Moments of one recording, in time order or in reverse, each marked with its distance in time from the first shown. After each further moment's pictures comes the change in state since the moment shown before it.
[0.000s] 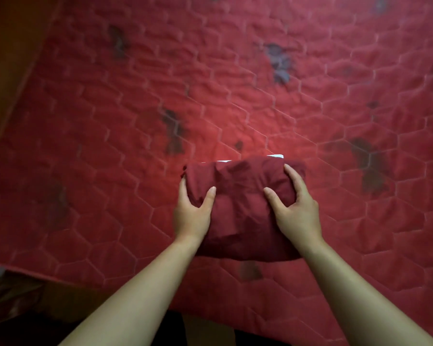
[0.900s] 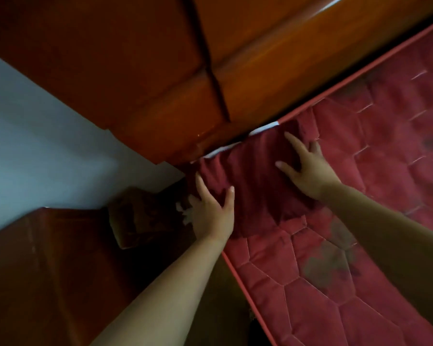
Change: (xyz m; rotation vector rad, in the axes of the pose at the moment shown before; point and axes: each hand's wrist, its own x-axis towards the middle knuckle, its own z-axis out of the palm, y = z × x) left_hand 0.231 -0.371 -0.507 0.039 0.562 -0.628; right_hand -0.037 -0.303 0.739 -0.536 -0.906 -0.698
